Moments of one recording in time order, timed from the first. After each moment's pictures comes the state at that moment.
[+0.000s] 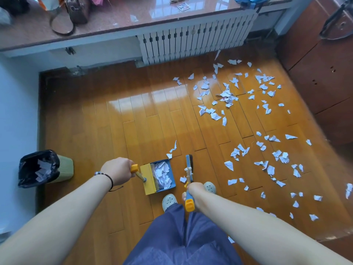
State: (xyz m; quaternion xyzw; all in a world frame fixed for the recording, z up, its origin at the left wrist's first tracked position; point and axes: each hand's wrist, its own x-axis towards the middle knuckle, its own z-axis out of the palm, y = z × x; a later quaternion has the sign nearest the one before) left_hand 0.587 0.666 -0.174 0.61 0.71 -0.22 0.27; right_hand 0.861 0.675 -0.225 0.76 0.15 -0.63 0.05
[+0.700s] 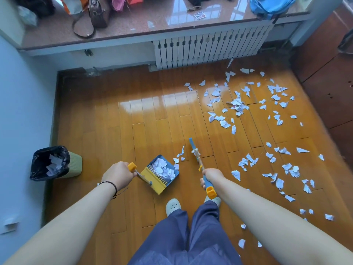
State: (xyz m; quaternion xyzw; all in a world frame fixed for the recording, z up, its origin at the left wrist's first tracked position) left_hand 0.562 0.643 -0.183 0.43 0.83 -0.08 0.33; right_hand 0.873 0.744 -0.216 0.74 0.16 -0.65 -0.01
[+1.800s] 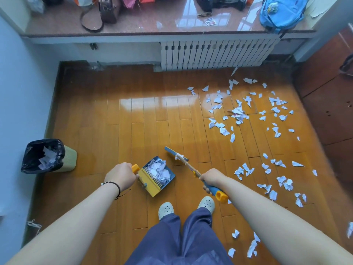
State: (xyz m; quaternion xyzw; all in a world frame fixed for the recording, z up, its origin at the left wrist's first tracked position) left_hand 0.561 0.653 -0.192 0.42 0.83 -0.10 0.35; right_hand 0.861 0.780 -0.191 0.68 0.40 -0.58 0.21
